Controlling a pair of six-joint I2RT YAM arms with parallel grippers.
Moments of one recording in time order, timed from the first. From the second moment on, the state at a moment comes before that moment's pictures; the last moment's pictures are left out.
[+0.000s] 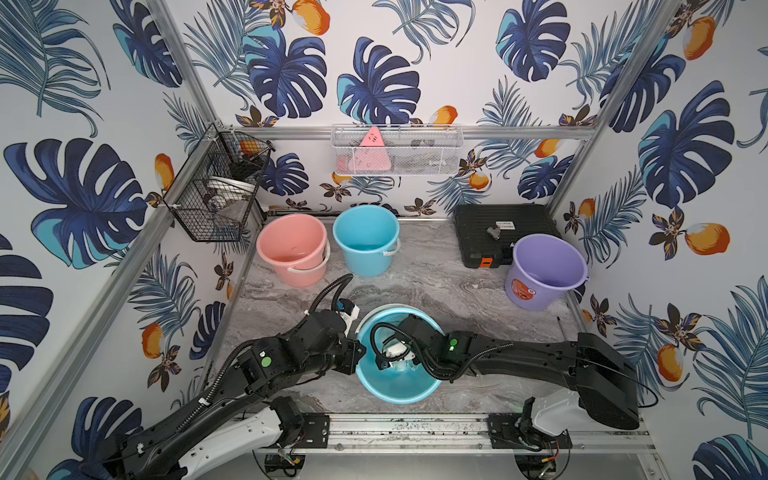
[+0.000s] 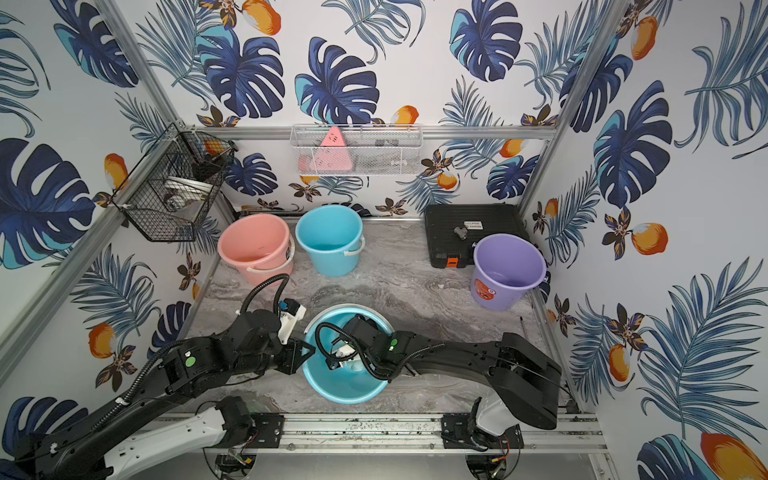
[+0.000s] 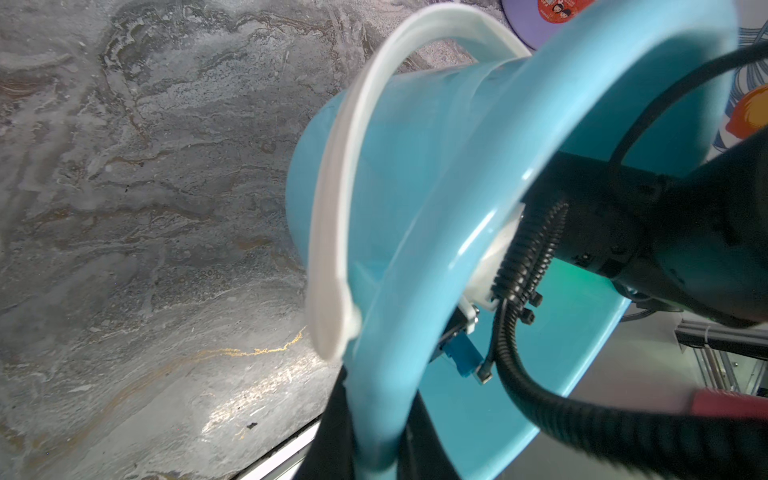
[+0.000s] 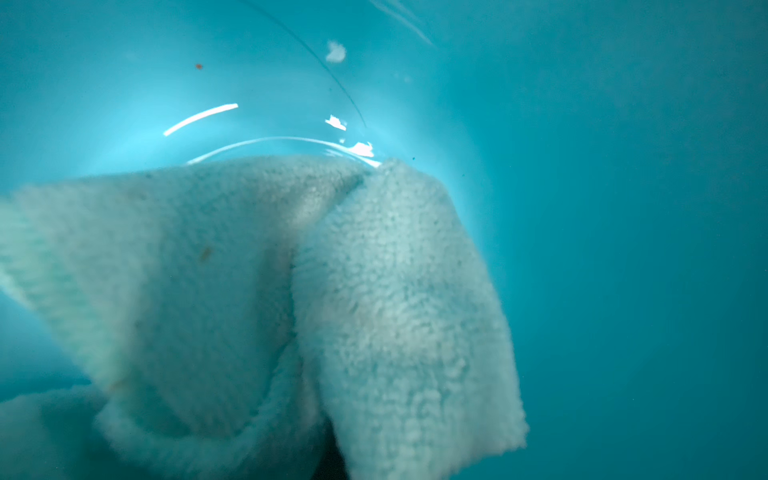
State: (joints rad) left arm -0.82 0.93 0.87 -0.93 0.03 -0.65; right arm 1.15 1.50 0.90 -0.33 0.45 -1.13
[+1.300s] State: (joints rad) left arm -0.83 0.96 0.85 -0.95 -0.03 -0.65; right arm 1.24 1.60 0.81 0.16 0.51 -0.96
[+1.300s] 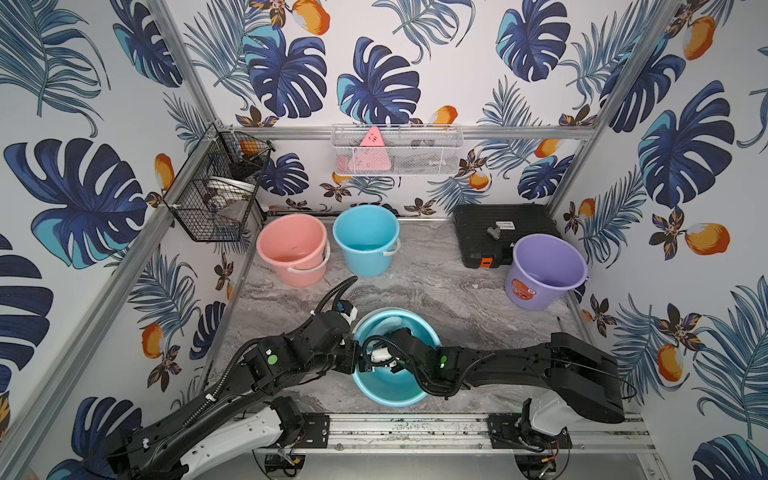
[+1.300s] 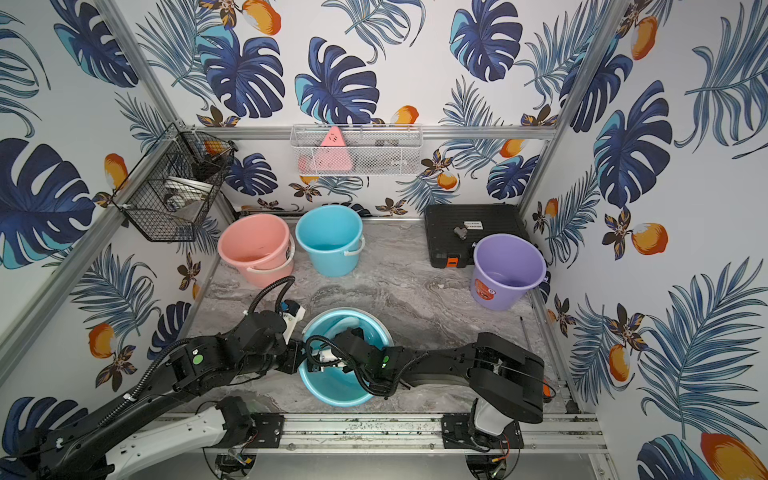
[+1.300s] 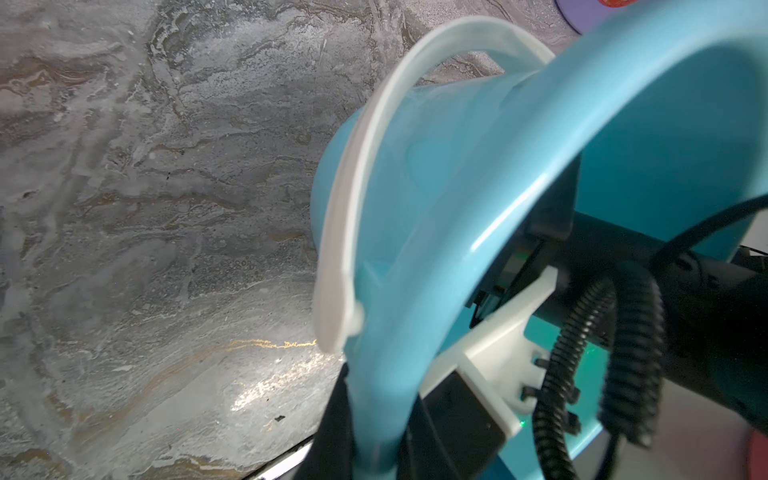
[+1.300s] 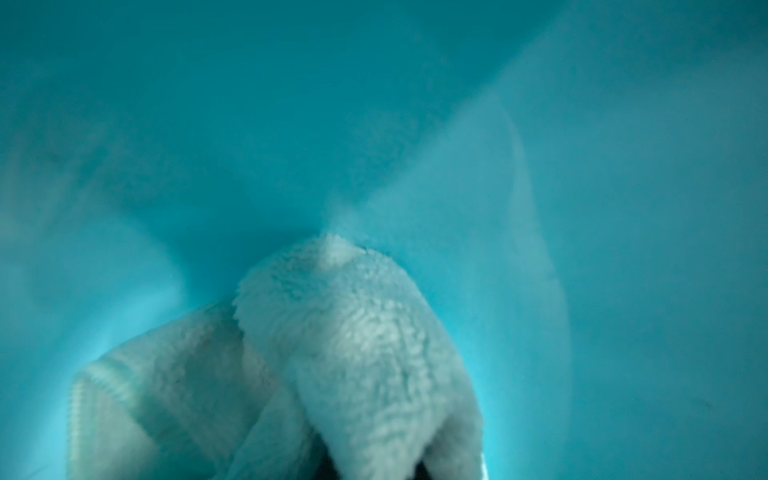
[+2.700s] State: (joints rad) left arm -0.96 1.05 0.92 -0.98 -0.03 -0.67; right arm 1.24 1.41 0.91 -0.58 0.00 -0.76
